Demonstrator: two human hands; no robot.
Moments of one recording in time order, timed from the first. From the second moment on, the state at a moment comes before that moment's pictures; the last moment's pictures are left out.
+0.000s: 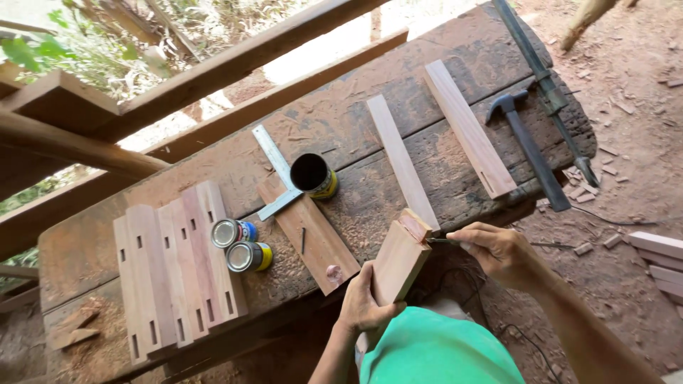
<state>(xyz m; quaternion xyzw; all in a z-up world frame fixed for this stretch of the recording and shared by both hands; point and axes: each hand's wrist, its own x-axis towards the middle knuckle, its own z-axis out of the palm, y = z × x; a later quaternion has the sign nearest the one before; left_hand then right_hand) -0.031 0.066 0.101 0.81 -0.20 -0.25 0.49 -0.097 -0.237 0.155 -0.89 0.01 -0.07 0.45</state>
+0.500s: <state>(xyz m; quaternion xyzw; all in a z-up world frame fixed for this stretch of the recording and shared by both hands) -0.041 0.077 0.135 0.85 -0.15 -0.20 0.47 -0.088 -0.211 0.176 -0.94 -0.09 -0.11 0.30</state>
